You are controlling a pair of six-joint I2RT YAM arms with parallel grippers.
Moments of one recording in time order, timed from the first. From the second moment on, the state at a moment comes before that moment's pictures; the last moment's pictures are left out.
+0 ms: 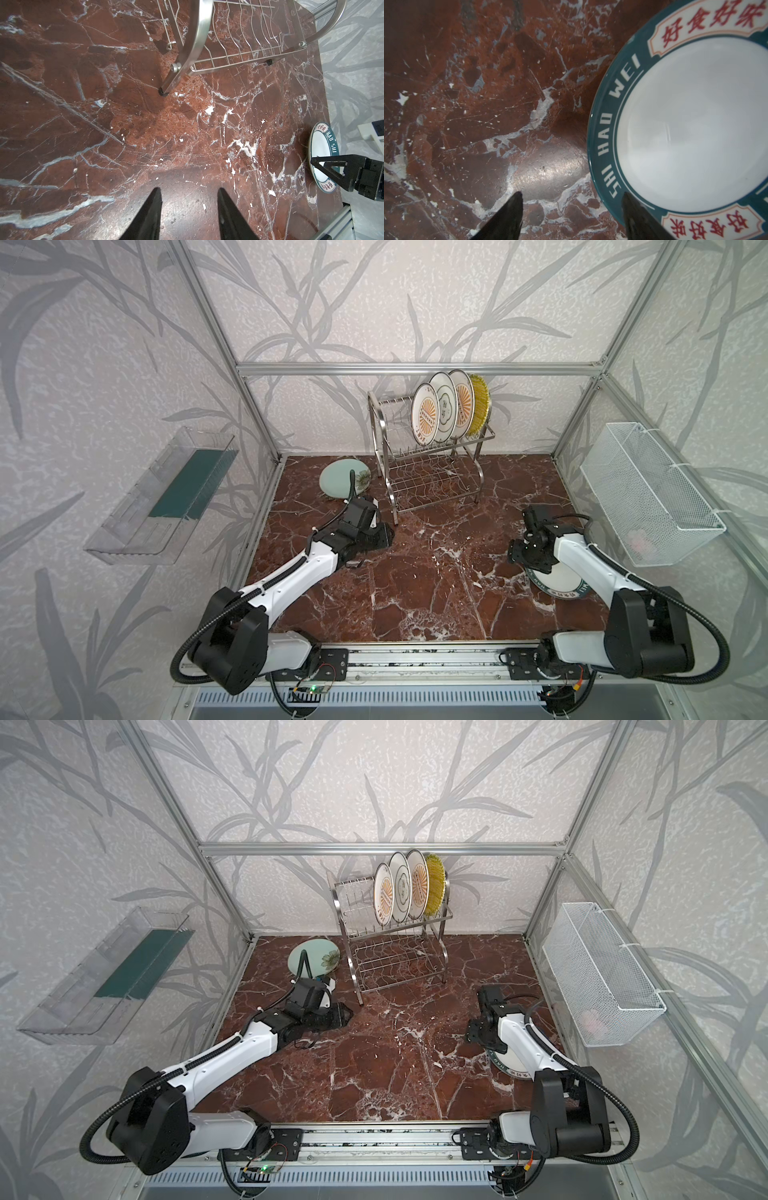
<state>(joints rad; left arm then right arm) -0.50 1.31 0.84 -0.34 0.14 -0.63 0.07 1.37 0.81 -0.78 0.05 0.40</state>
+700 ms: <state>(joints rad) -0.50 1.31 0.84 -0.34 0.14 -0.63 0.07 1.42 0.81 -0.74 -0.03 0.40</state>
